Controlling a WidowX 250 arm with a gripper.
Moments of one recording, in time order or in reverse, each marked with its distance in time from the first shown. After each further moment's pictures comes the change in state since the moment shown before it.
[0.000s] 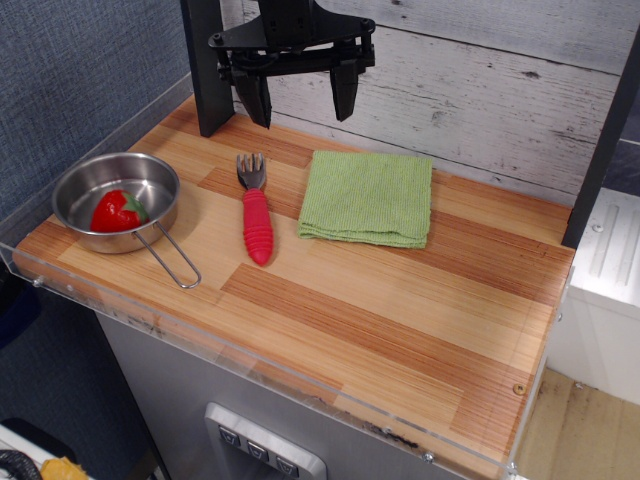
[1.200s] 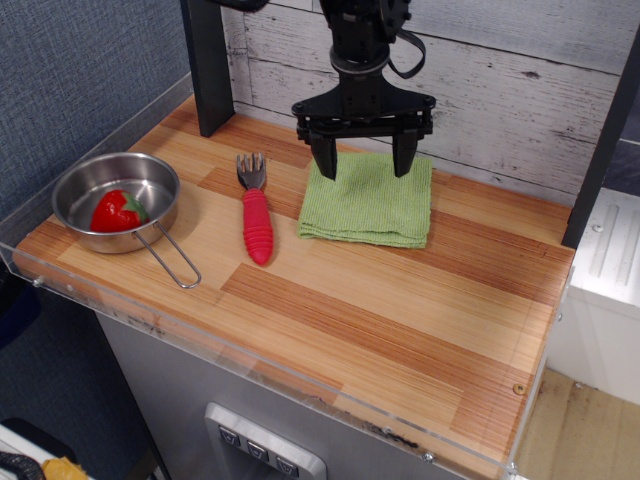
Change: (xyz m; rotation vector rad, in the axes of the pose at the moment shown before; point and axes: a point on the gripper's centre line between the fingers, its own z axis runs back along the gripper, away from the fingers) arm 0.005 -0.042 -0.079 0.001 0.032 -0.055
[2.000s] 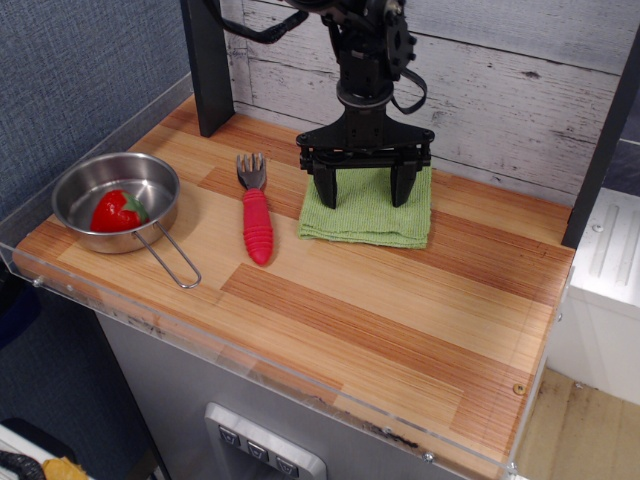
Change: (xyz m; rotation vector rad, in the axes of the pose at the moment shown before) arm -0.014 0.003 -0.024 0.053 0.049 0.032
